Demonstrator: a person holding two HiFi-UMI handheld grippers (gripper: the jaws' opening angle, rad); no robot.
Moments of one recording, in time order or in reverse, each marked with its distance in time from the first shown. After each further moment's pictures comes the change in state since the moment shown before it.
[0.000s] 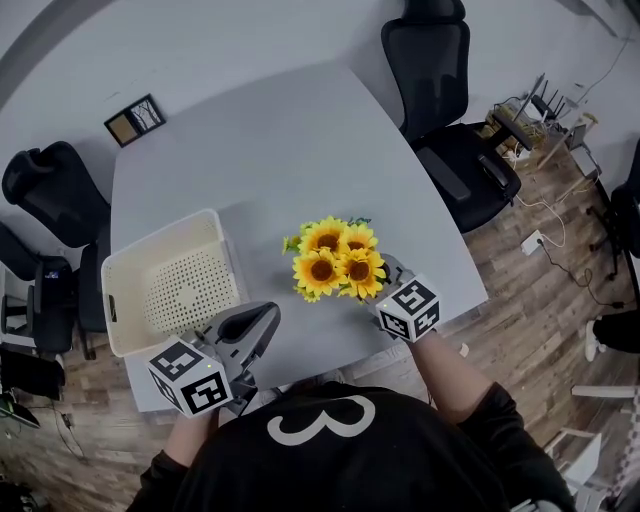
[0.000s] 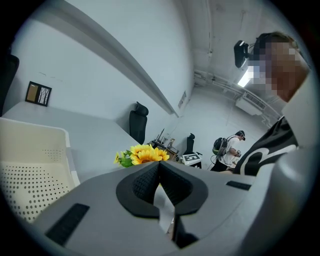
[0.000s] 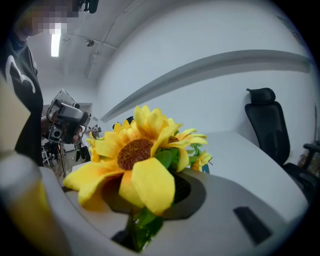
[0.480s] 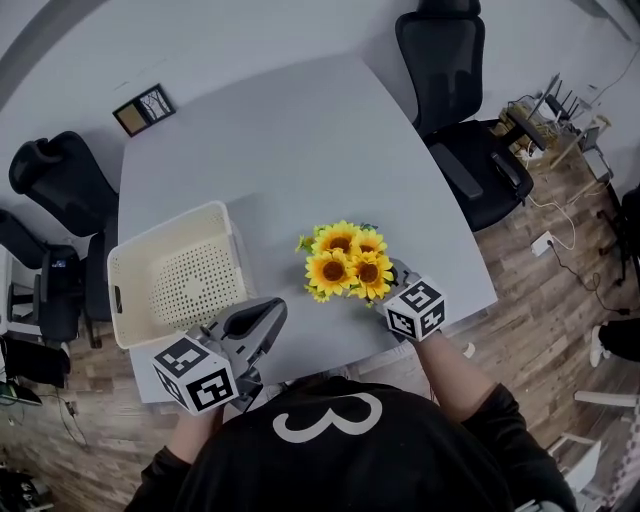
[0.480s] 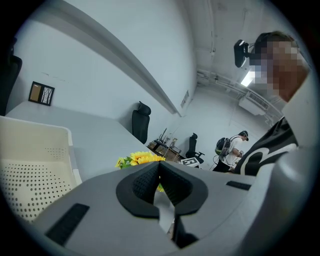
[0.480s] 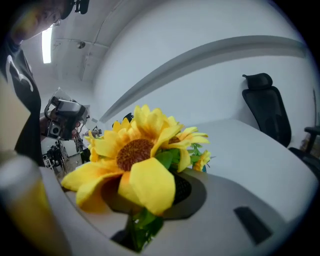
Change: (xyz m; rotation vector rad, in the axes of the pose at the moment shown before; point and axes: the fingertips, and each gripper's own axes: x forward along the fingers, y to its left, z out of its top) left arm -0.001 0.004 -0.003 -0.015 0.011 0.030; right arm 0.007 0.000 -0.034 0.078 0.059 0.020
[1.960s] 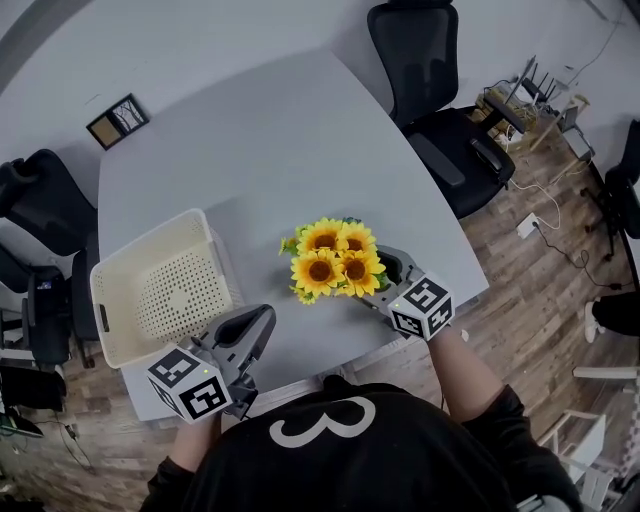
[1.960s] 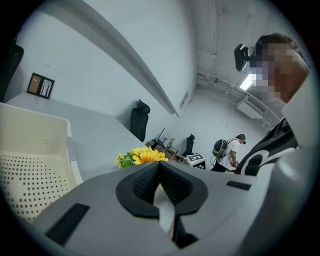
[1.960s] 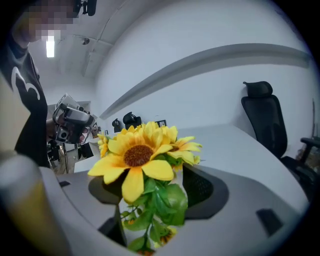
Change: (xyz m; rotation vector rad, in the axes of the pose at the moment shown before) left arm 0.004 0.015 -0.012 -0.031 0.000 -0.035; right arm -0.021 -0.005 0.010 -0.043 -0.003 -0.020
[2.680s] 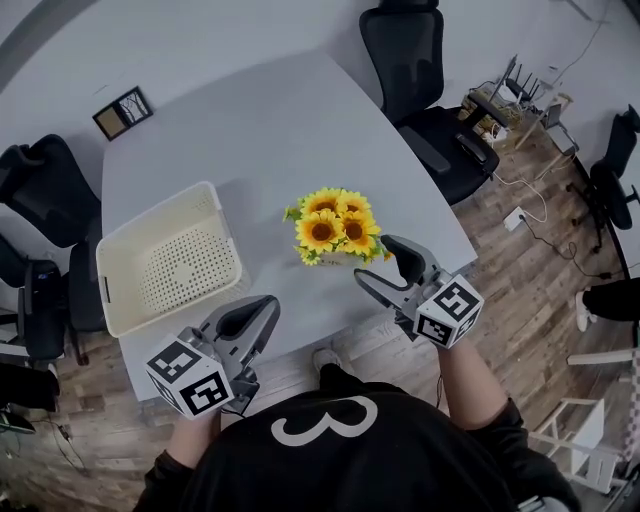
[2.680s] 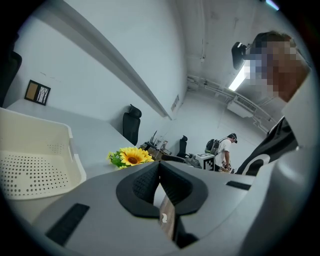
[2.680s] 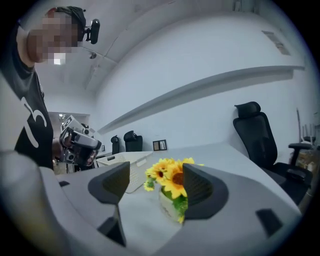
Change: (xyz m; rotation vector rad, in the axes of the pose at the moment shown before) left arm -0.055 -0.052 -0.015 0.054 -0.041 -0.068; right arm -0.085 0.075 0.050 0.001 -0.217 -0.068
